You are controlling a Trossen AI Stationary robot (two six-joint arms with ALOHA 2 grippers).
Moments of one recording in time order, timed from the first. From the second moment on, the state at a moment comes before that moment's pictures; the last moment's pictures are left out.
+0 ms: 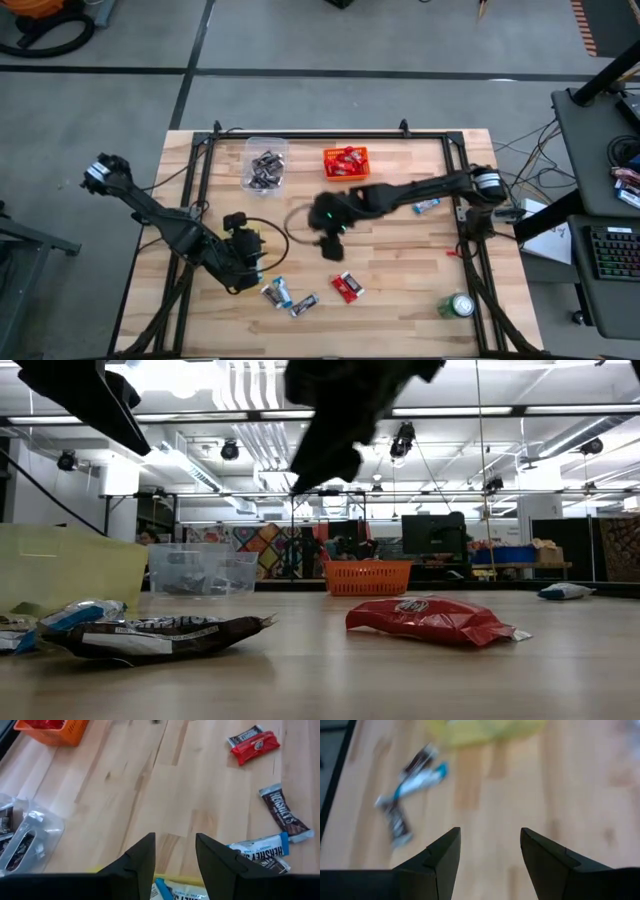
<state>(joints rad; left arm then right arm) -0.62 1.23 0.92 -0.77 -0.59 -0.70 0.04 1.88 1.49 -0.48 -0.18 0.11</state>
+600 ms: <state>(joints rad) -0.62 1.33 0.92 -0.53 -0.61 -0.53 0.28 1.87 1.28 -0.38 -0.06 0.03</state>
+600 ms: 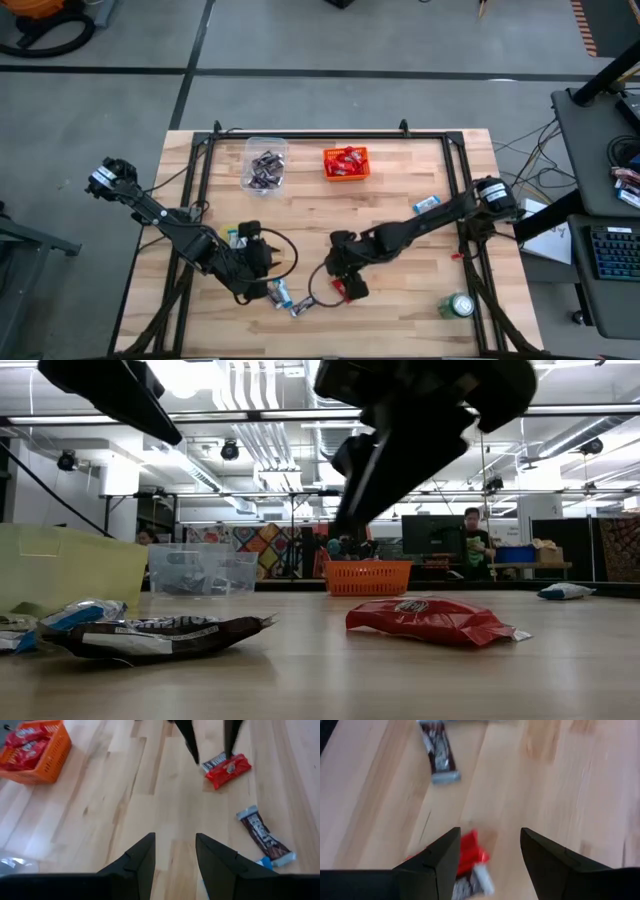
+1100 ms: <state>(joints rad) -0.62 1.28 1.02 -0.65 -0.62 -0.50 0.32 2.02 1.29 -0.01 -0.04 -0.03</state>
